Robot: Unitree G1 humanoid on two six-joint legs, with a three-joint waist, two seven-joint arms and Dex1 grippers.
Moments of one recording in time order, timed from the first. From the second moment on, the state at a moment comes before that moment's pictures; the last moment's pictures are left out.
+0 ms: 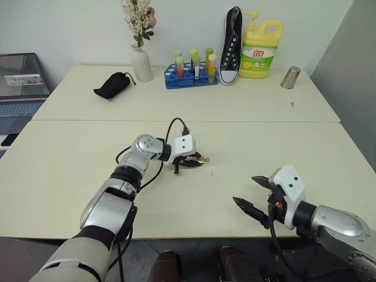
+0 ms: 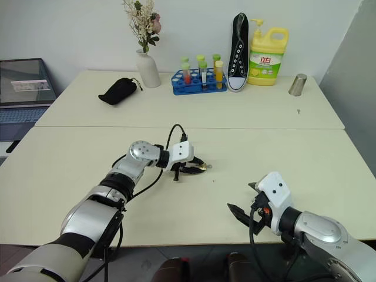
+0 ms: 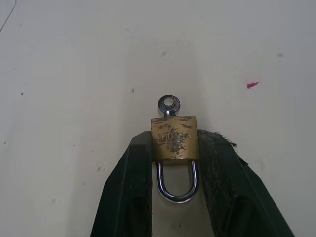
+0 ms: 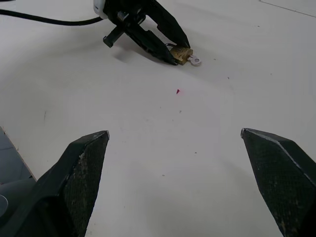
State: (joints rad) left arm -0.87 0.35 -0.27 0.96 0.07 -0.38 -1.23; right arm 0.11 -0.67 -0.10 -0.93 0.70 0.96 0.35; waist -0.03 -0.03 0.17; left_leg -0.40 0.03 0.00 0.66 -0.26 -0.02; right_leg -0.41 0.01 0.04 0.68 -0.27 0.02
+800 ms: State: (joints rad) left arm -0.75 0.43 -0.07 0.72 0.49 -1.36 -0.56; right arm -0.17 -0.66 -0.10 -0.67 0.78 0.79 0.58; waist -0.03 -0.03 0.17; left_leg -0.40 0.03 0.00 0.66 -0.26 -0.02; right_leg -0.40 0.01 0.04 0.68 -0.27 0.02
